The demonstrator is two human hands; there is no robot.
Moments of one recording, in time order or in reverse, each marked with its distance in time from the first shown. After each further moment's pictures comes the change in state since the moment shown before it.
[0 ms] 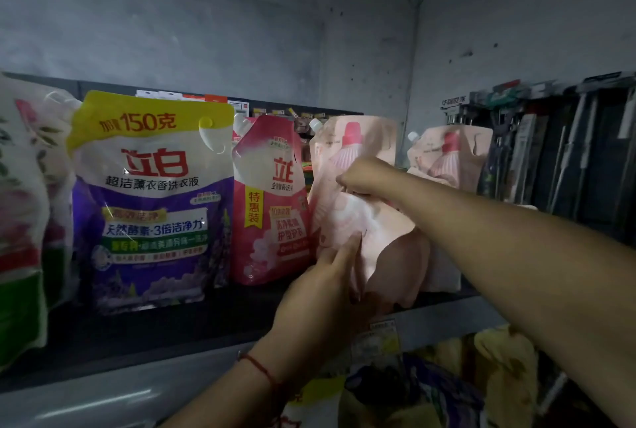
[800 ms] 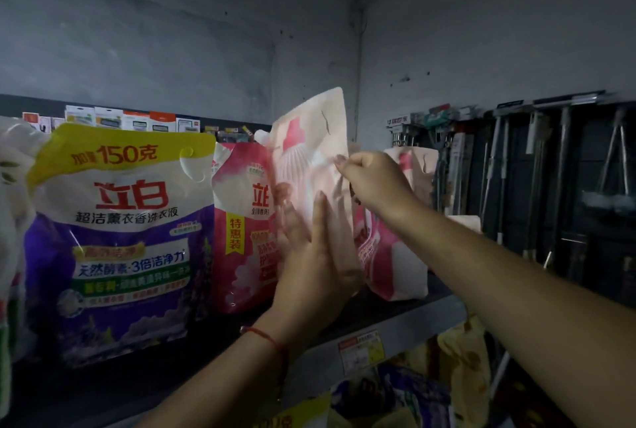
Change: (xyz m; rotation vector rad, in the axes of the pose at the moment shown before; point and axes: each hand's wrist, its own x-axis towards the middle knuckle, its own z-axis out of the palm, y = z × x) left_hand 0.039 0.007 -0.023 -0.135 0.125 0.023; right_hand -0.076 -0.001 -0.023 0.465 0.552 -0.185
